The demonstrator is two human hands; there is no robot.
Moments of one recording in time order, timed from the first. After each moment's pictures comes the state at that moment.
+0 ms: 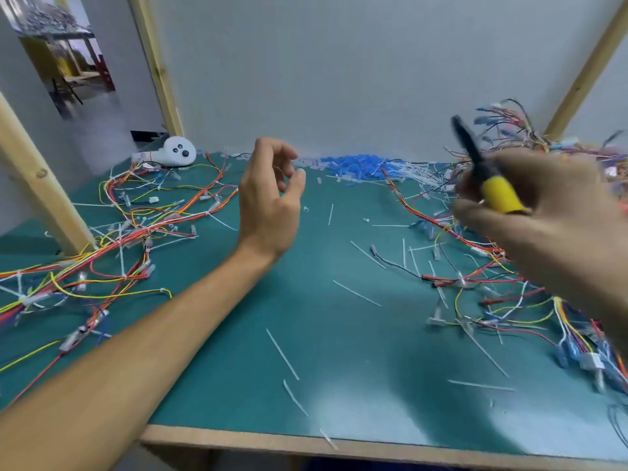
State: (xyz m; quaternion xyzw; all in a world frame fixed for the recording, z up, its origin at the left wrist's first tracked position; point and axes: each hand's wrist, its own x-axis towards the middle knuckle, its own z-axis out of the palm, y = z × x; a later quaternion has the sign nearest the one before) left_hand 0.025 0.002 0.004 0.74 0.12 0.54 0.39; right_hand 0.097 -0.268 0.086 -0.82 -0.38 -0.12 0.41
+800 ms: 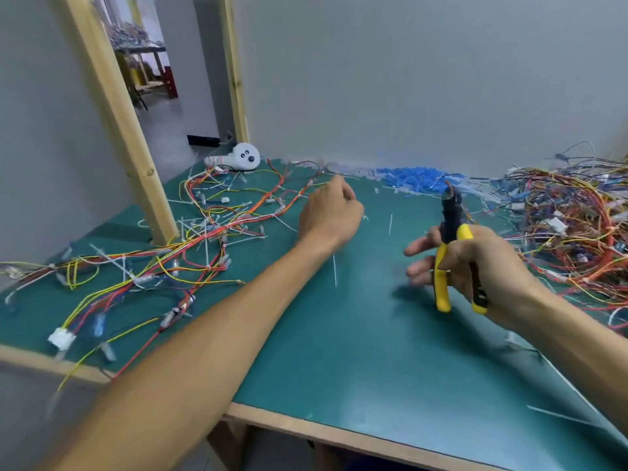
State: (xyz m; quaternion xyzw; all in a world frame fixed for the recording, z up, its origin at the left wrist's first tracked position) left_hand 0.031 0.040 0.001 0.82 0.33 0.30 0.35; right_hand 0.110 -0.171 -0.002 -0.60 -0.30 0.33 0.67
